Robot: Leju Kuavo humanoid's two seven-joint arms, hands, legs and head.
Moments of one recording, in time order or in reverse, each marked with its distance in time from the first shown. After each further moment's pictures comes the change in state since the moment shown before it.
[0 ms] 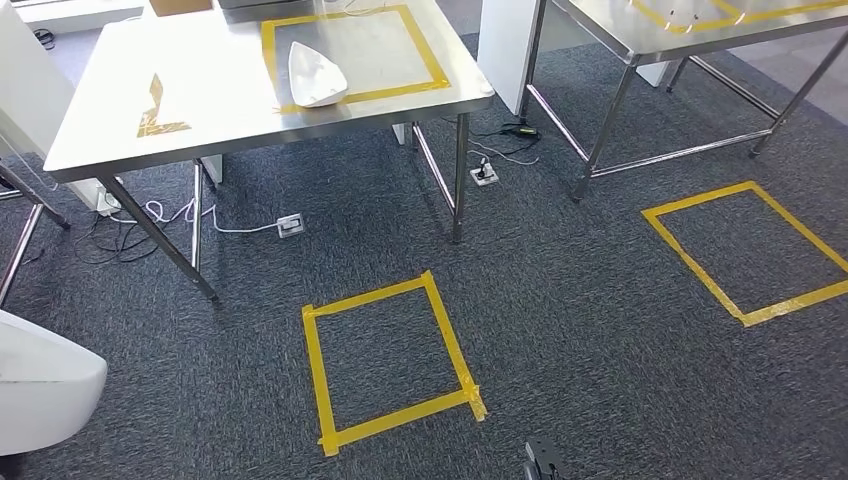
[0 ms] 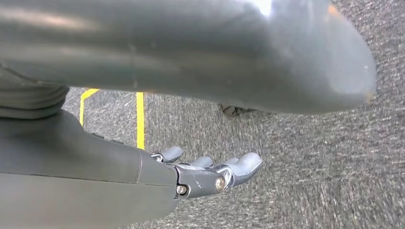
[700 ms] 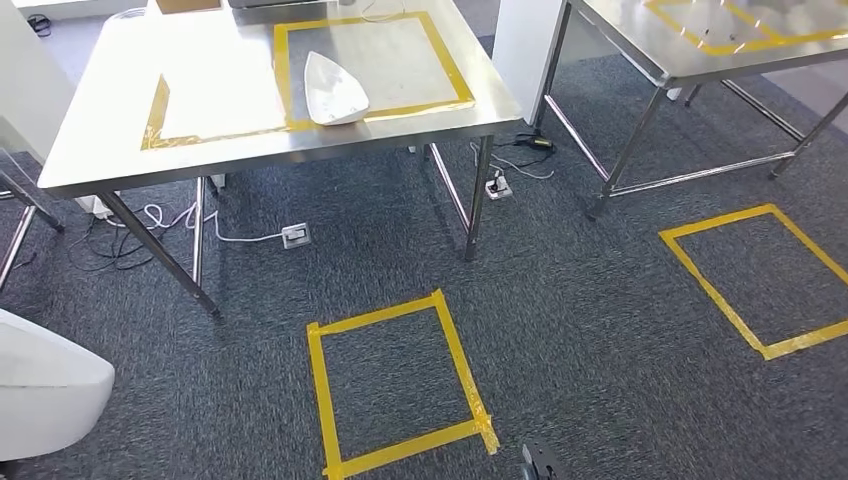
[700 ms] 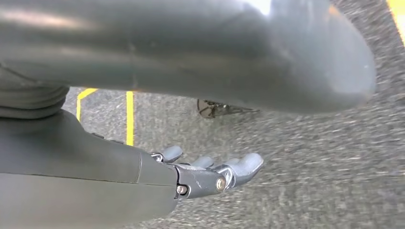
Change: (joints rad) left arm 0.027 -0.010 0.003 -0.006 0.006 -0.013 -0.001; right arm 0.007 -0.001 -0.002 0.003 0.011 0.000 -0.002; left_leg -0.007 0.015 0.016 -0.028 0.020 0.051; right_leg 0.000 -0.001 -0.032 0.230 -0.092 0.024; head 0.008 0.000
